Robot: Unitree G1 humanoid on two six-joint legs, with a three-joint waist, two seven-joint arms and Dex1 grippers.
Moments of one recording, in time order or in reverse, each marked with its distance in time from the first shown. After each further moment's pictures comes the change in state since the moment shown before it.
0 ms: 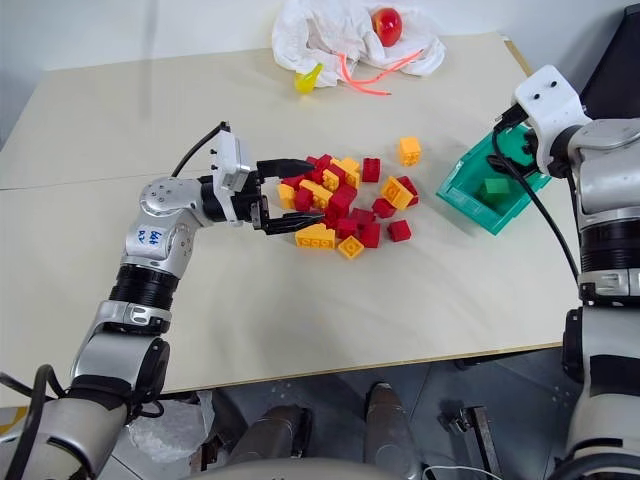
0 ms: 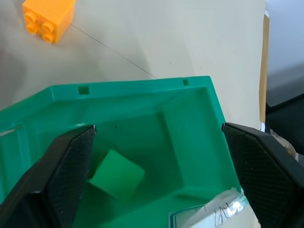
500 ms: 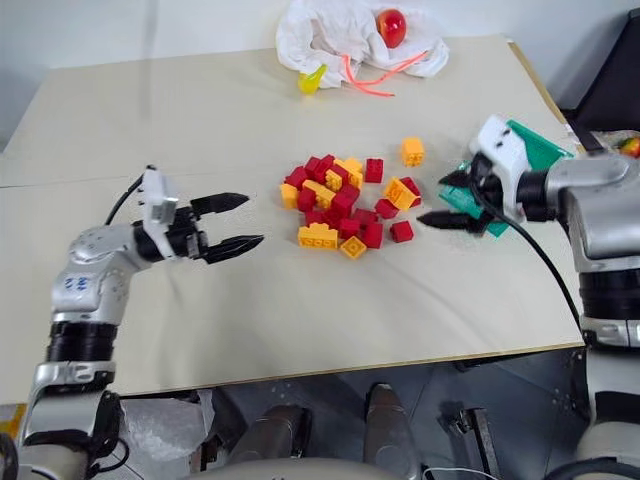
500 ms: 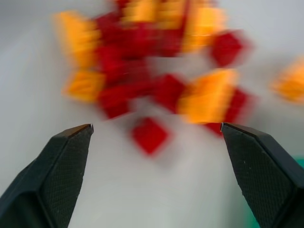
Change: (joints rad) left arm 0.413 0.206 0.204 -0.334 -0.133 0.187 0.035; right arm 0.283 -0.013 -0.046 -0.281 0.371 -0.079 0.518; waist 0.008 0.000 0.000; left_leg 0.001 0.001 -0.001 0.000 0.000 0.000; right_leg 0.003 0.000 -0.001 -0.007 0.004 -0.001
